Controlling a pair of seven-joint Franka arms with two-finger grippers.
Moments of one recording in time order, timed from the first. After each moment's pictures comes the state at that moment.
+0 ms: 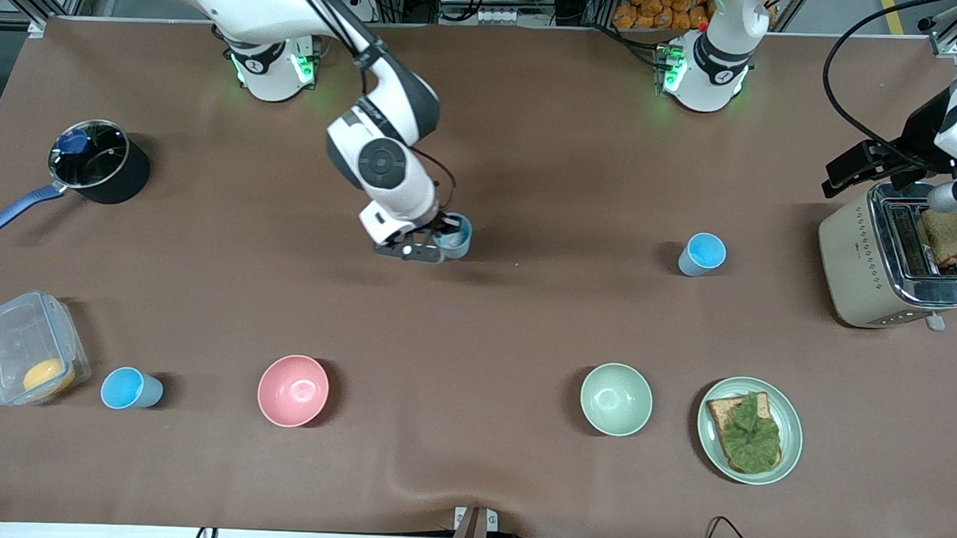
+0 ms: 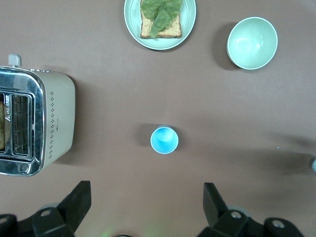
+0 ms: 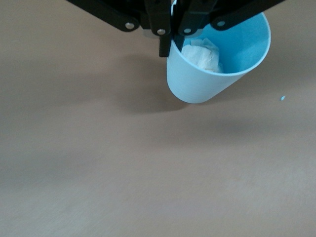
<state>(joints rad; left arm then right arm) 0.04 -0.06 -0.11 -1.63 -0.03 1.55 -0.22 0.41 0.51 0.34 -1.87 0.03 2.32 0.89</state>
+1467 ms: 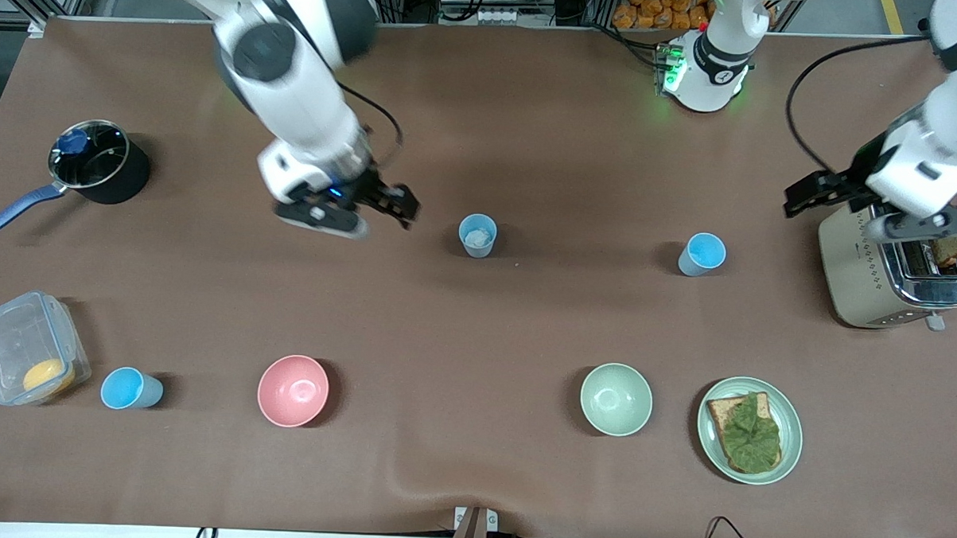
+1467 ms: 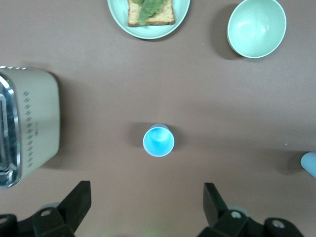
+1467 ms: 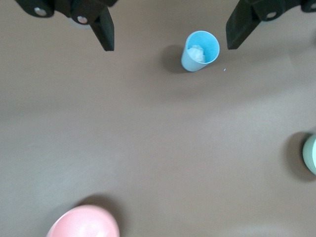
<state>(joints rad) 0.01 -0.03 -0.13 -1.78 -0.03 1.69 -0.23 0.21 0.13 0.36 -1.72 0.02 1.95 0.80</state>
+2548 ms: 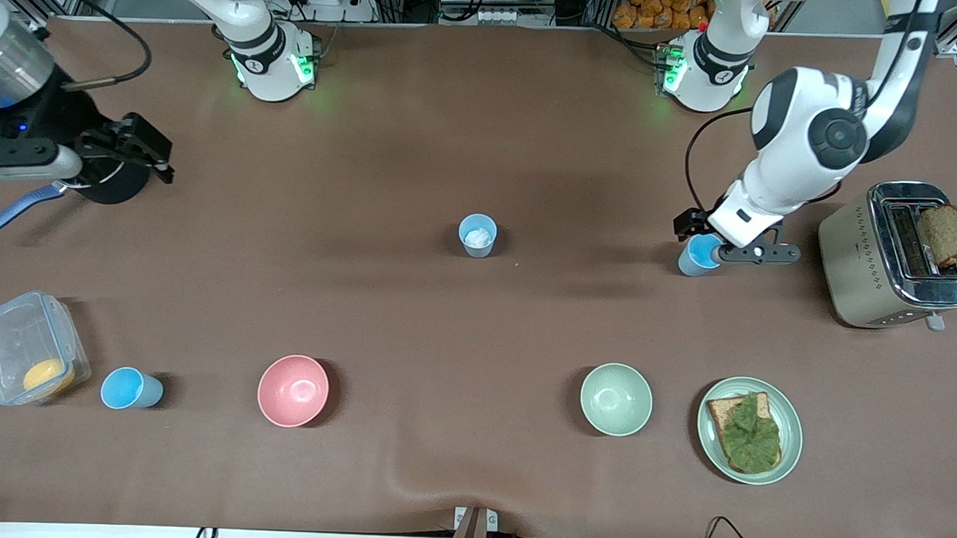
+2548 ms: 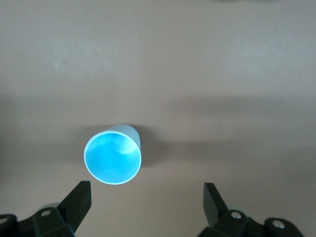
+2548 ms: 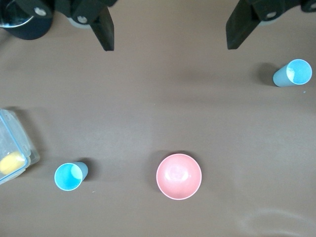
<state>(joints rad) -0.02 -0.01 -0.23 -2.31 -0.06 2.24 -0.23 0.07 -0.02 0.07 -1.55 0.03 1.60 0.08</state>
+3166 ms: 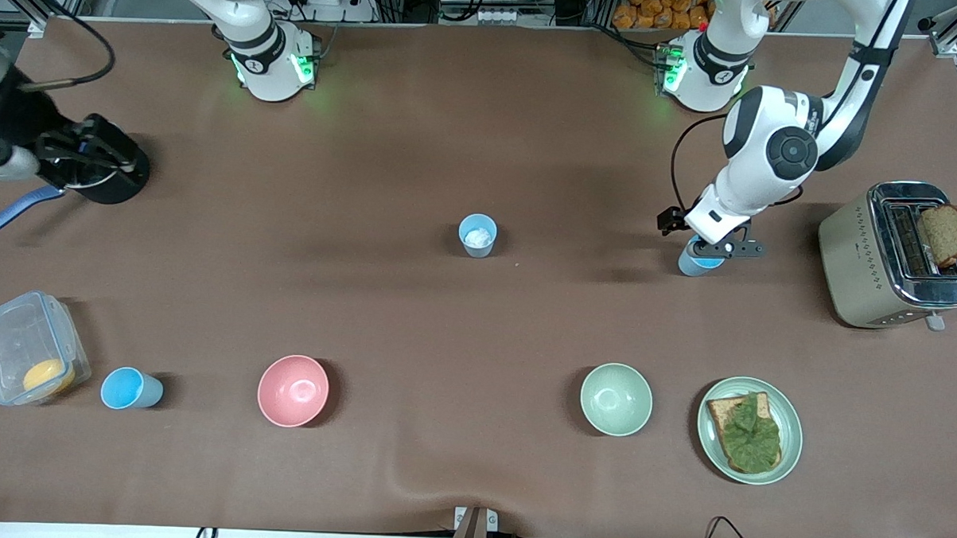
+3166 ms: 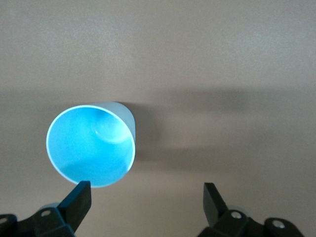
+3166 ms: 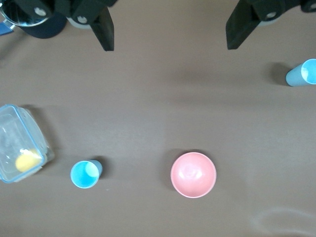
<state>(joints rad) -0.02 0.05 -0.25 -2.45 -0.07 2.43 -0.23 0.03 -0.02 0.03 -1.55 0.03 1.59 0.00</state>
